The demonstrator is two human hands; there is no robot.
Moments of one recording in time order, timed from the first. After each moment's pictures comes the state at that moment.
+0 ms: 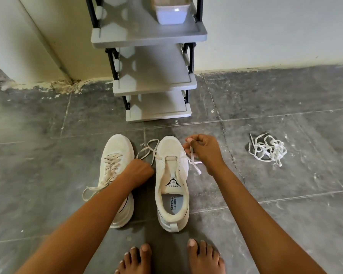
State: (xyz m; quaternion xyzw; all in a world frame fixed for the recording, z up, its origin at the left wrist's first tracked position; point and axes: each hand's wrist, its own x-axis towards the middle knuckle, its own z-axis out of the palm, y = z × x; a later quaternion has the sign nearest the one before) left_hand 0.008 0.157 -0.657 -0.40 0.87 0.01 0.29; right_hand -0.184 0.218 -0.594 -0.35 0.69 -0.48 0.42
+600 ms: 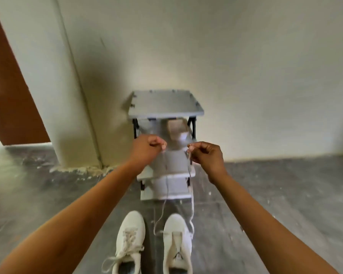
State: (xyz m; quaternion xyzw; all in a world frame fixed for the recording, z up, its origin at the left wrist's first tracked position) left_hand 0.007 0.152 -0.335 -0.45 0.71 0.34 -0.42; right_hand -0.170 0.208 -0.360 -0.48 0.56 -0.62 0.28
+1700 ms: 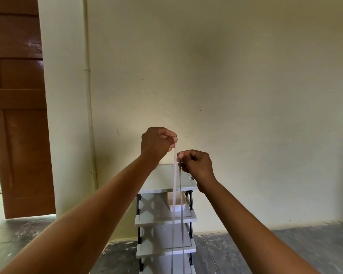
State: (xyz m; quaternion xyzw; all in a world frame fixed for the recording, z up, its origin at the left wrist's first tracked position) left_hand -0.025 0.218 -0.108 -0.32 0.67 0.29 -0.60; right_hand -0.142 0.237 -0.165 -0.51 0.46 -0.69 0.23
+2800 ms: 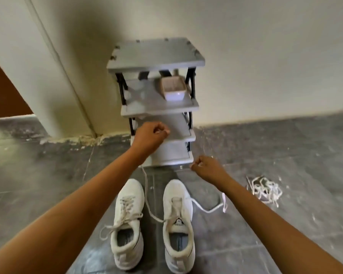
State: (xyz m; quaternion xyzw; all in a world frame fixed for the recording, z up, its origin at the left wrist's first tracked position) left_hand -0.026 0.141 -0.421 -0.49 0.73 0.34 -0.34; right_hand -0.196 0.213 -0.498 -0.54 0.74 -0.28 0.30
